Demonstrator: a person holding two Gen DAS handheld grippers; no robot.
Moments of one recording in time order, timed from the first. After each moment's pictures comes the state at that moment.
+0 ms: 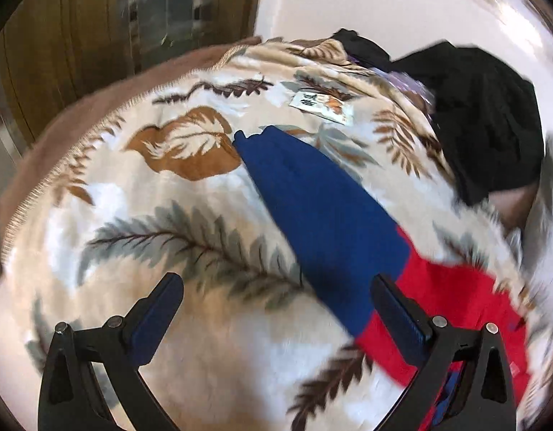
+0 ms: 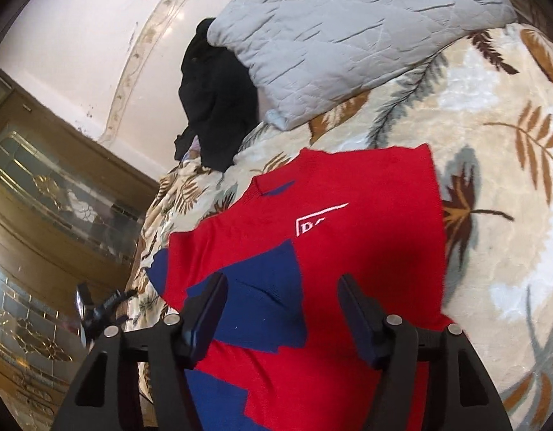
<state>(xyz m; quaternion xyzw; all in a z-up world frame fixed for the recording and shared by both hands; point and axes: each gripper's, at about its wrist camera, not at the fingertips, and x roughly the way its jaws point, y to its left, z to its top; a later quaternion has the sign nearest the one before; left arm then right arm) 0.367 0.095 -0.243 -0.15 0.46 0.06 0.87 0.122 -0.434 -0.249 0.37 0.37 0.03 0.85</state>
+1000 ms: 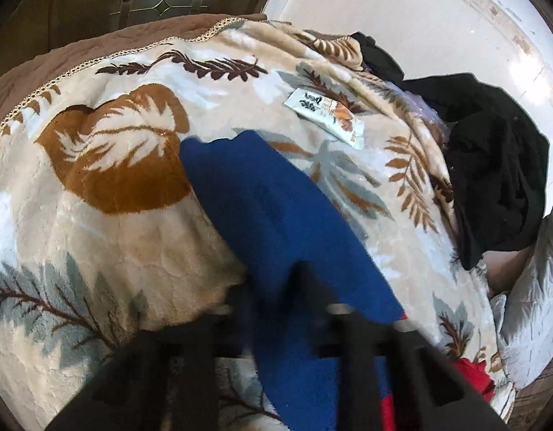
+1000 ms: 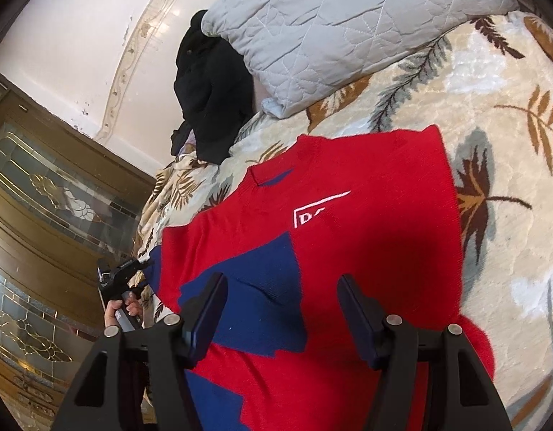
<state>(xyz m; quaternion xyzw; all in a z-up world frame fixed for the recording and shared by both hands) 0.451 0.104 -0.289 -0.25 0.44 0.02 0.86 0.123 -0.434 -0.264 0.38 0.37 0.03 0.85</state>
